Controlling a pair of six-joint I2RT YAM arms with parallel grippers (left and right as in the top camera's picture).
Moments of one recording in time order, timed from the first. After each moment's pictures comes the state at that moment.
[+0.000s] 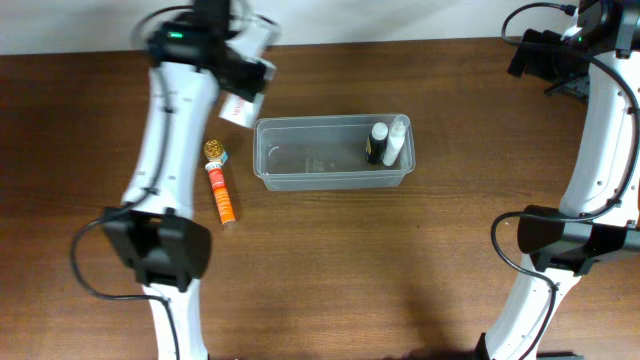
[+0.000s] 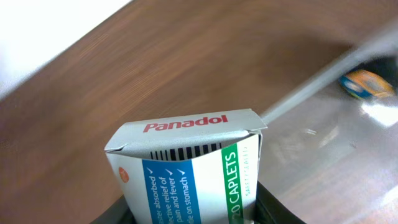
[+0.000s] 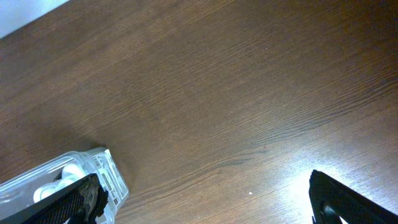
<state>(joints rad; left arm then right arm) -0.23 2.20 2.38 -1.24 0.12 0.37 -0.20 2.19 2.73 -1.69 0.05 0.26</state>
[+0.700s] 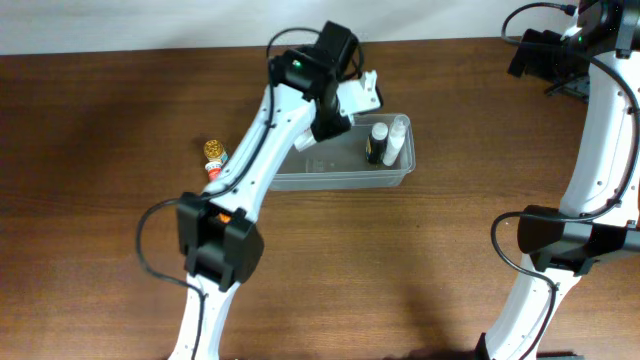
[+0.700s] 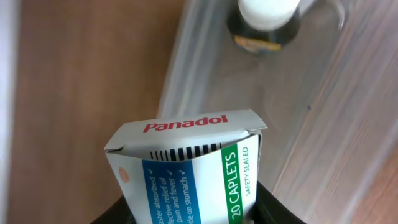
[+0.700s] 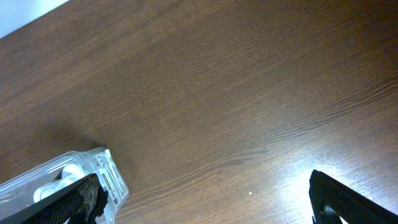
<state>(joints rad) -0.52 2.34 2.36 -1.24 0.02 0.79 -0.20 2.19 2.73 -1.69 0.05 0.26</state>
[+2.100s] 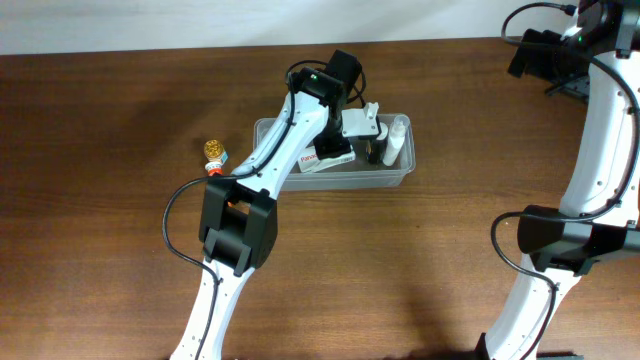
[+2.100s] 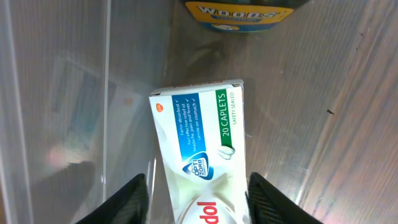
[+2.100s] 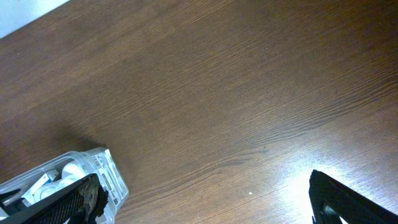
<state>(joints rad) -0.52 2.50 2.35 -1.21 0.05 0.90 -0.20 2.19 2.73 -1.69 0.05 0.26</state>
